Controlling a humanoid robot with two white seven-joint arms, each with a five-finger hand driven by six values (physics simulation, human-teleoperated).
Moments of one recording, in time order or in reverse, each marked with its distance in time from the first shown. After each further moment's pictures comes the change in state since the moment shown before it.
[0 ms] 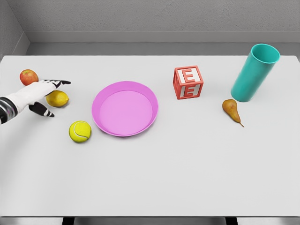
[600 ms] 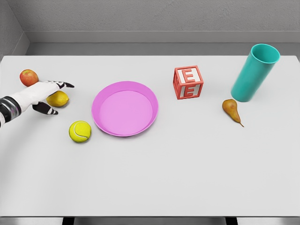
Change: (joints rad) left arm -0.020 0.000 -0.035 0.010 0.000 0.001 0.000; right arm 0.000 0.000 0.000 0.000 0.000 0.000 0.000
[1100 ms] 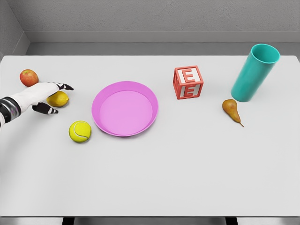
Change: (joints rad) left arm -0.002 0.001 -0.004 0.011 -0.001 -0.001 0.000; right arm 0.000 0.000 0.000 0.000 0.000 0.000 0.000
